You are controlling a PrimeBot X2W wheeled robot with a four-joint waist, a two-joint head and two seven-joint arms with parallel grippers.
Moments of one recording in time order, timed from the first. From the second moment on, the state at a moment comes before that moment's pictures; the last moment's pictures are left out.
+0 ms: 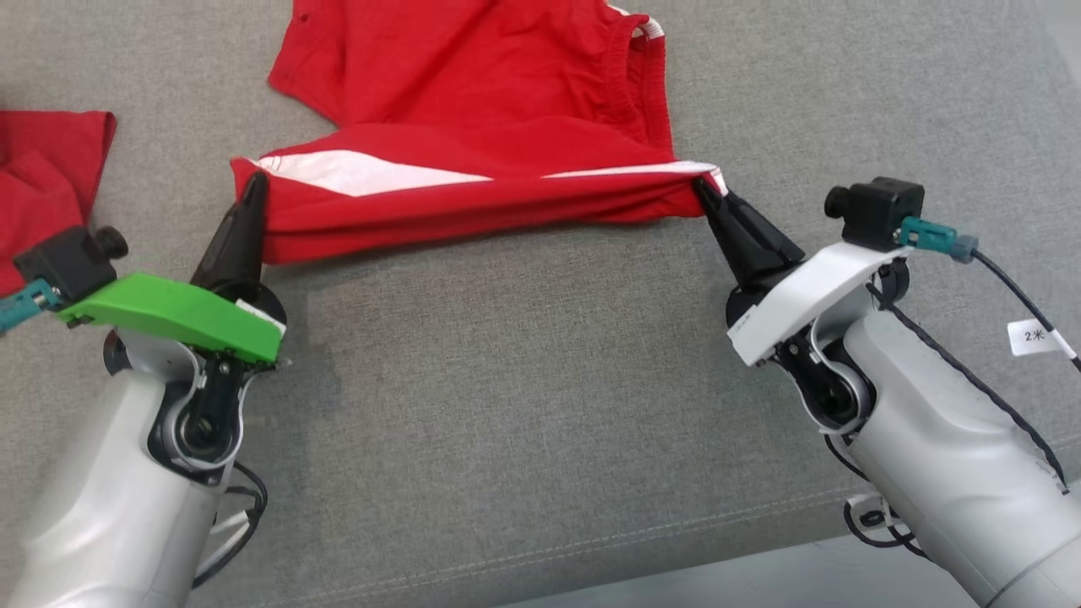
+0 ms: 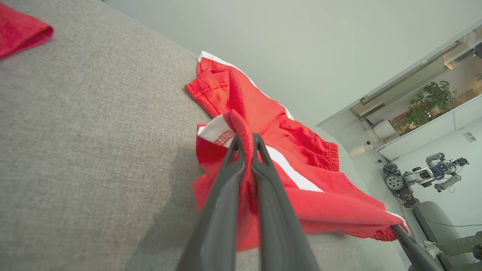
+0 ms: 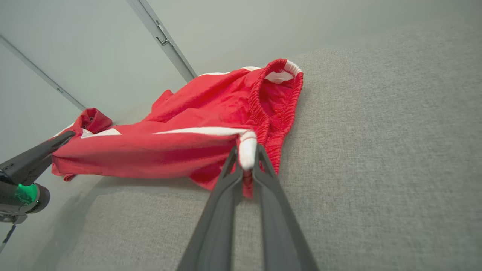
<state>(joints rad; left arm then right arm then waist) -0.54 0.28 -0.43 0.36 -1.20 -0.12 -0.15 -0.61 -0.24 0.70 0.52 0.84 0.12 -0.25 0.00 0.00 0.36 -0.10</state>
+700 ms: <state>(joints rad) -0.28 0.30 -0.58 0.25 -1.09 -0.12 -0.24 -0.40 -0.35 0.71 0.42 0.67 0.12 -0.25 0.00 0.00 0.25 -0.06</state>
